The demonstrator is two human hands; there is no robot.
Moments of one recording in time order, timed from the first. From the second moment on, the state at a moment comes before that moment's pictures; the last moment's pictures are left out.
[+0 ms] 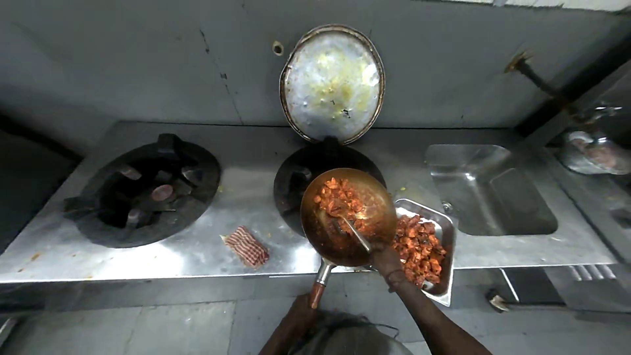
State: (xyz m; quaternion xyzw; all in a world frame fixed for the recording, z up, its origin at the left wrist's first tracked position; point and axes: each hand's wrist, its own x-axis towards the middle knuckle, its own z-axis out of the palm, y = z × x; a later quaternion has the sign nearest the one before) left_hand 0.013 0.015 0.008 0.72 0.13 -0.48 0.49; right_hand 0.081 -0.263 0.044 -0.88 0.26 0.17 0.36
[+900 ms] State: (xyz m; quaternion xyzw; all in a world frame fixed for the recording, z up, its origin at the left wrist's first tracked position) left_hand 0.019 0.016 0.033 0.69 0.15 -0.49 0.51; right_hand -0.107 -0.430 0.080 -0.84 0.46 0.08 0.28
